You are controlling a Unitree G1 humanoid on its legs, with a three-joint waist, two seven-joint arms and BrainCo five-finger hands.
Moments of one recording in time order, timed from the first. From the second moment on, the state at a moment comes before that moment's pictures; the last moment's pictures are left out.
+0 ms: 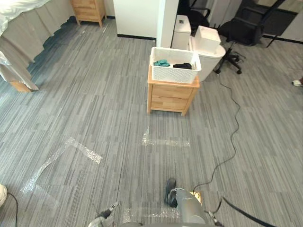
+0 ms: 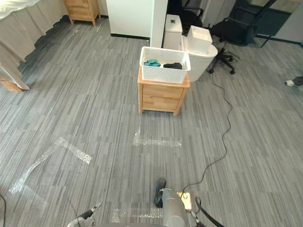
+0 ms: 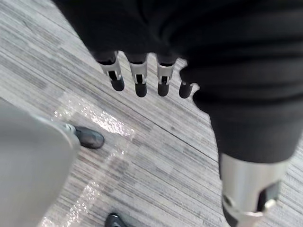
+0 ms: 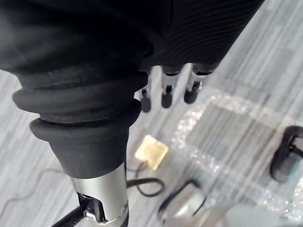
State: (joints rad) left arm -0.02 0.06 0.40 1.12 -0.14 0.13 0.11; right arm 0.10 0.06 -0.69 1.10 0.38 0.08 -0.09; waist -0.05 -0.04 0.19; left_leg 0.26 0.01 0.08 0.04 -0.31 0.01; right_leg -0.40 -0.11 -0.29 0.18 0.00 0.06
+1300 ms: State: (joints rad) left arm 0.07 -0.02 0.40 1.07 -0.20 0.10 0.13; right arm 0.05 0.04 -0.38 0.93 0.40 0.05 -0.08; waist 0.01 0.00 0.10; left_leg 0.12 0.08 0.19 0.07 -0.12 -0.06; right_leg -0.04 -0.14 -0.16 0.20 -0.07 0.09
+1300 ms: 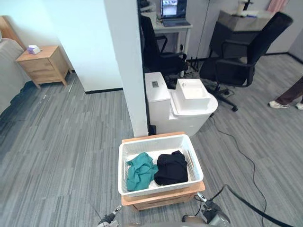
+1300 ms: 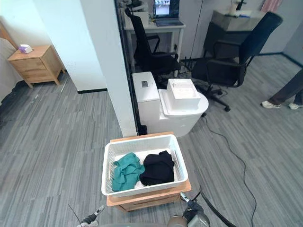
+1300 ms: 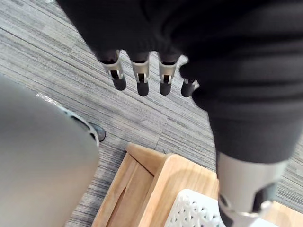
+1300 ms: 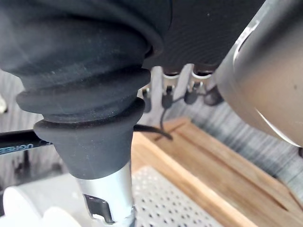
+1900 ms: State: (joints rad) left arm 0.33 0.04 0.32 0.39 -0.34 0.08 0.14; right arm 0.15 -0.06 -0.45 0.22 0.38 0.05 -0.12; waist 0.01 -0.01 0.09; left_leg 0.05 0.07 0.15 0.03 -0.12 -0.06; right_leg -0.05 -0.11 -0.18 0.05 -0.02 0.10
